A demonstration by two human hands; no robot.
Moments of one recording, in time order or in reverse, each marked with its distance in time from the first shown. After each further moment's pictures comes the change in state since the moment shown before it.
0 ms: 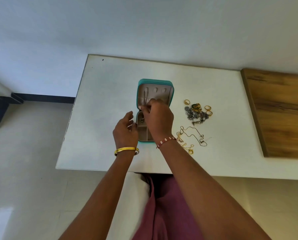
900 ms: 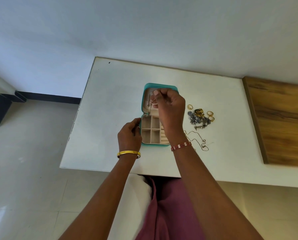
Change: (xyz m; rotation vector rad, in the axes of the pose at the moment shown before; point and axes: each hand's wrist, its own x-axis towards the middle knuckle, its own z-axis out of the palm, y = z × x) left_hand 0.002 -0.012 -0.003 0.096 -0.057 0.113; right_hand 0.009 -0.026 -0.041 0.848 0.103 0.234
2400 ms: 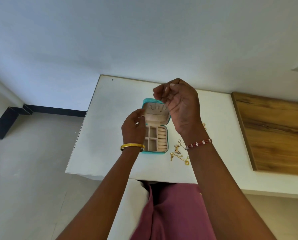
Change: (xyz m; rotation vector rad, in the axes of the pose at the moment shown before) left_hand 0.004 0.066 -0.023 -0.239 0.049 0.013; right_hand 0.006 -0.076 -0.037 0.641 -0.426 0.006
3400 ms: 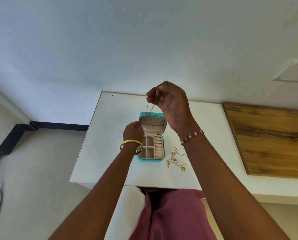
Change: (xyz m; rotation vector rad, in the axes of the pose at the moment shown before) left_hand 0.010 0.022 0.002 0.087 -0.140 -0.216; right_hand 0.008 -0.031 0.013 -0.024 -0.067 0.052
